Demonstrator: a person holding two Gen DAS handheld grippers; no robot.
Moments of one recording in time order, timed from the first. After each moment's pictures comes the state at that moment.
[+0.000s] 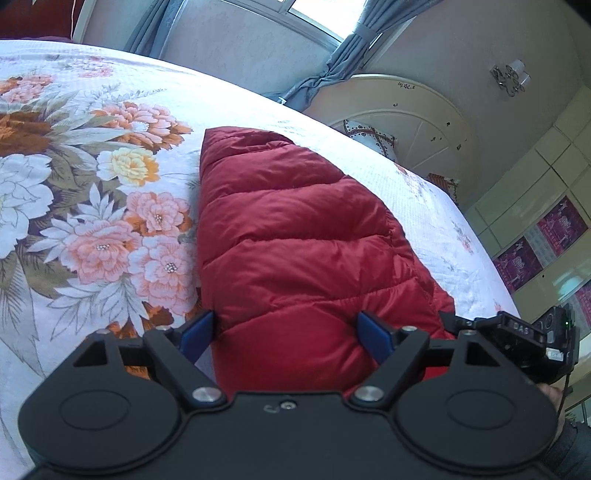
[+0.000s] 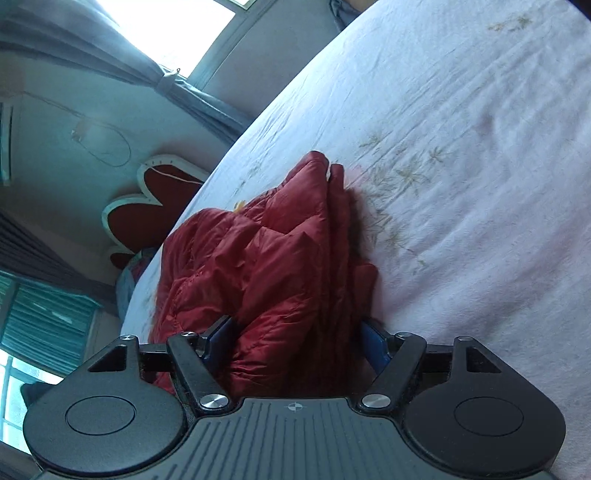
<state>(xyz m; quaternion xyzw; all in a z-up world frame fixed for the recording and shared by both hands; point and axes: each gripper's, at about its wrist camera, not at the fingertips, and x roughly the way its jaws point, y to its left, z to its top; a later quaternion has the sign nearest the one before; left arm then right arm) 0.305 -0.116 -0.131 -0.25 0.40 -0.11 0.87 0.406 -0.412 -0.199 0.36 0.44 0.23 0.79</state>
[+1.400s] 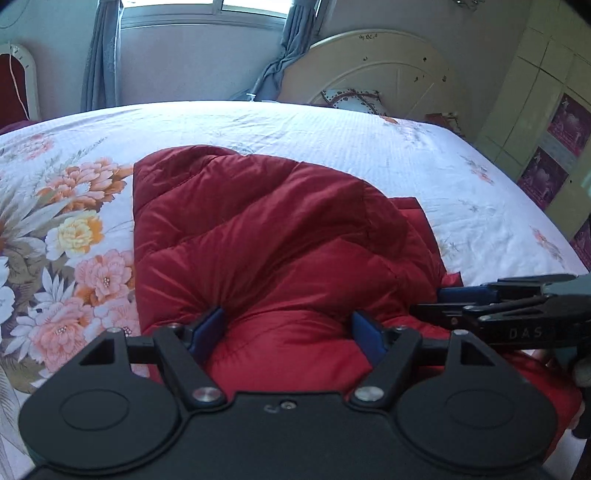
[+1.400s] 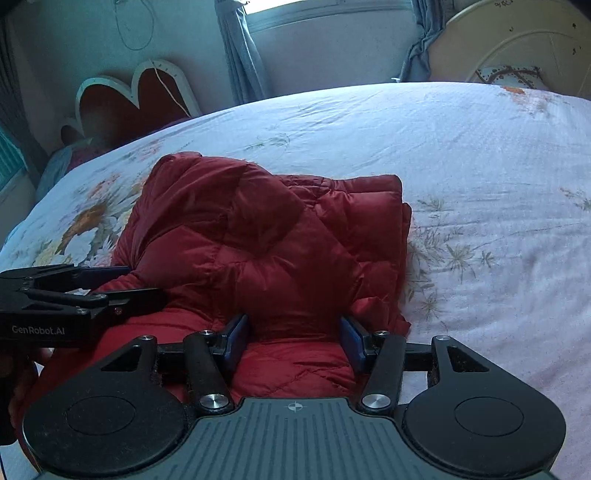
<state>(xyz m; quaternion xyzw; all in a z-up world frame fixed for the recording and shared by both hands) 0.342 -0.182 -0.121 -0.07 0.42 -0.12 0.90 0.403 -0.330 -0.164 0.06 0.43 0.22 0.87</state>
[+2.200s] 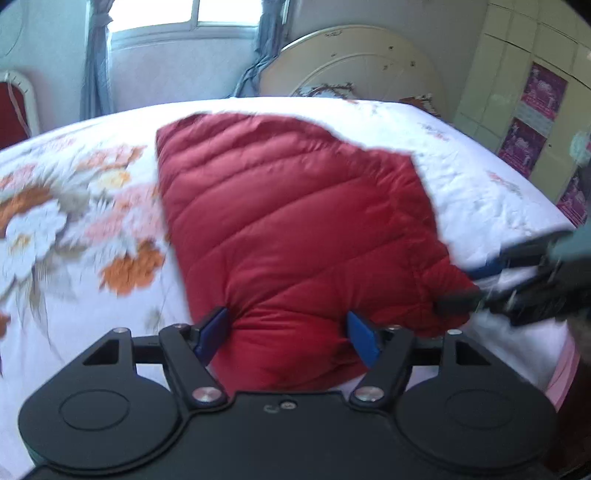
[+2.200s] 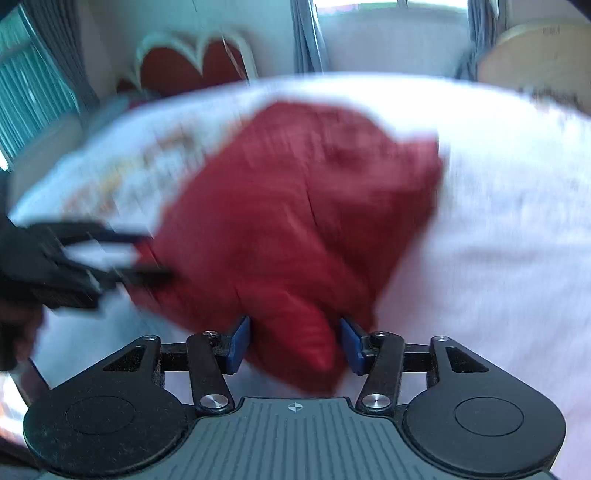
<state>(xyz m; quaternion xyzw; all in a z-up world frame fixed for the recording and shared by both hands) 0.188 -0.189 -0.114 -0.03 0.41 -0.13 0.90 0.266 -0.337 -0.163 -0.01 0.46 0.28 0.84</state>
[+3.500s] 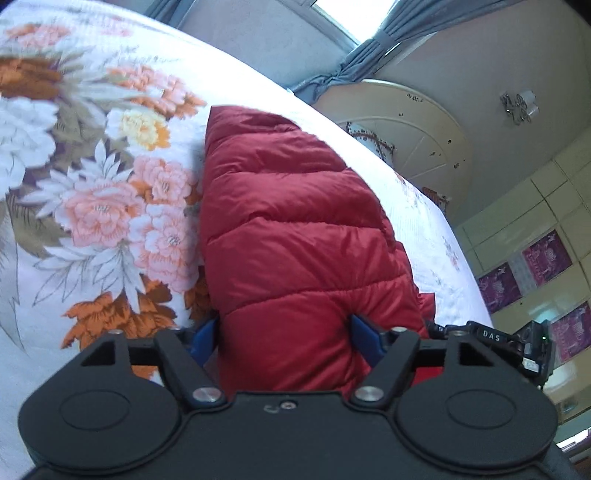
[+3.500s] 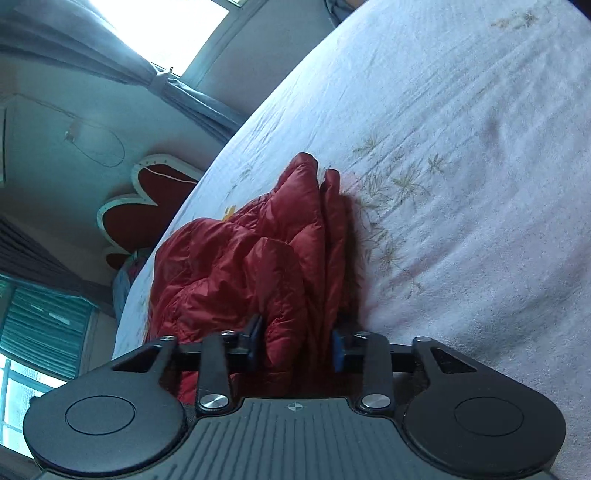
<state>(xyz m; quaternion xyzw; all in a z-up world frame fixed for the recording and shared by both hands) 0.300 -0.109 -0.145 -0.30 0.41 -0.11 0.85 0.414 -0.424 -0.199 0.36 0.44 0.23 0.79</state>
